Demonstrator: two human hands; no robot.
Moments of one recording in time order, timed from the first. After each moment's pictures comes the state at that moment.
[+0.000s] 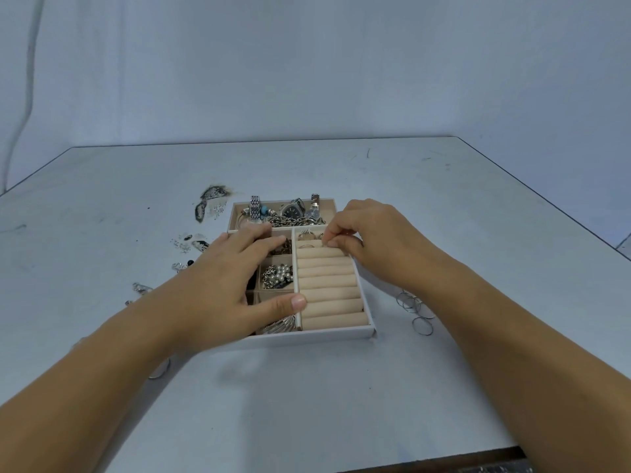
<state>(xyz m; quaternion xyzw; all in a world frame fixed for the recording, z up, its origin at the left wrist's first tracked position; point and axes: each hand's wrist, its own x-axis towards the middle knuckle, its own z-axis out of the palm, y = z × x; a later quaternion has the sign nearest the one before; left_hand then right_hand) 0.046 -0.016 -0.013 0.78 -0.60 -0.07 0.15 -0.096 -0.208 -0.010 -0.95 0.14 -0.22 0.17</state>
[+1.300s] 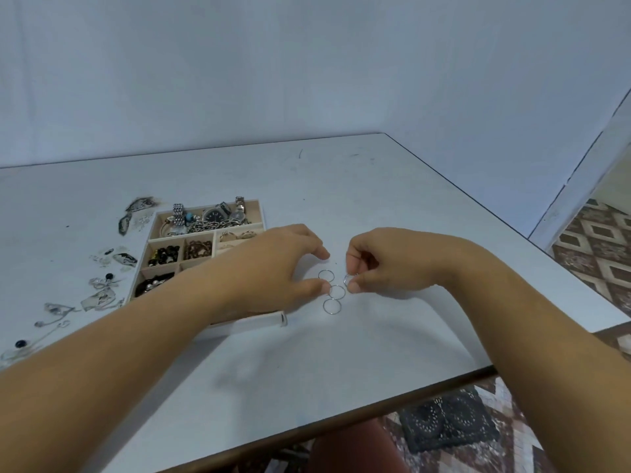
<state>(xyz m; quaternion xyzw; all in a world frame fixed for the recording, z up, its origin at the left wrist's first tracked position) -0.048 -0.112 0.007 0.69 -0.72 -0.06 0.11 -0.217 -0.233 0.012 -0.93 0.28 0.06 0.24</state>
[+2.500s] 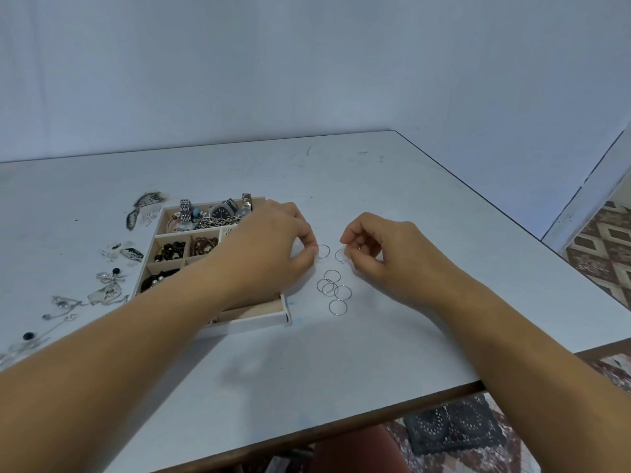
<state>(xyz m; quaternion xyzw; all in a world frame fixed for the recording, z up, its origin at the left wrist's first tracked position) -0.038 -0.118 0.004 0.70 -0.68 0.02 0.21 -0.214 -0.221 -0.018 -0.89 0.25 -0.26 0.29</state>
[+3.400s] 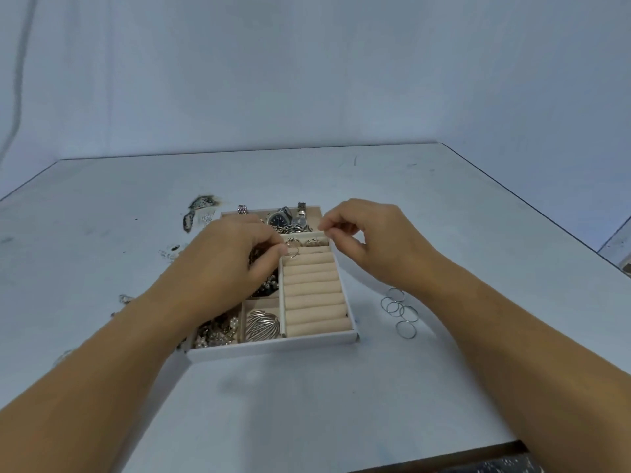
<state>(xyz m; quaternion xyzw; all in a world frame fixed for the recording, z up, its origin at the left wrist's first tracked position) 0.040 -0.051 0.002 0.73 -0.62 0.08 0.28 -0.114 -0.211 -0.004 -0.92 0.09 -0.33 0.21</state>
